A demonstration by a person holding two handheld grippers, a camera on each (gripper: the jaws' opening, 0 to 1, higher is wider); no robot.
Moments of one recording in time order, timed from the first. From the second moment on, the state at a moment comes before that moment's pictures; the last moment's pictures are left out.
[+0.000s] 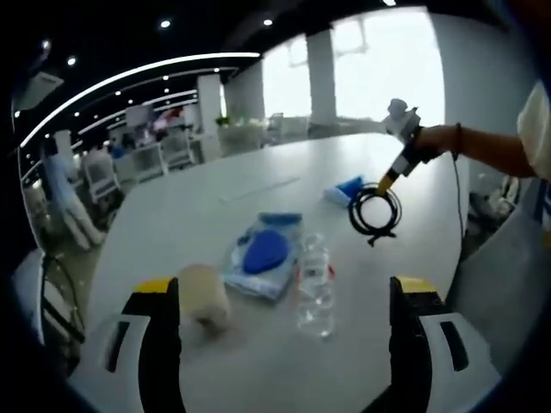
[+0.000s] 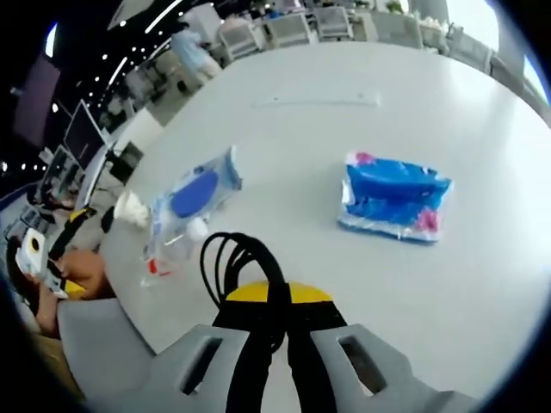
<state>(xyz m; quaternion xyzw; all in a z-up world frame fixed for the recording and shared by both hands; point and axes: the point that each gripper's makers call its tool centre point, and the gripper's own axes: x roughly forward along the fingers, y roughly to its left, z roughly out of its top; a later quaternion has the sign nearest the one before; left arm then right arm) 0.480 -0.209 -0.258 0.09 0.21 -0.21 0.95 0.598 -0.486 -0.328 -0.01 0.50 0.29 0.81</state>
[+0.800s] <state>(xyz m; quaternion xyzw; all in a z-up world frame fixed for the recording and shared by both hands) 0.485 -0.217 -0.260 0.09 0.22 -0.22 0.95 0.623 -0.498 -0.371 -0.05 0.52 0.29 0.80</state>
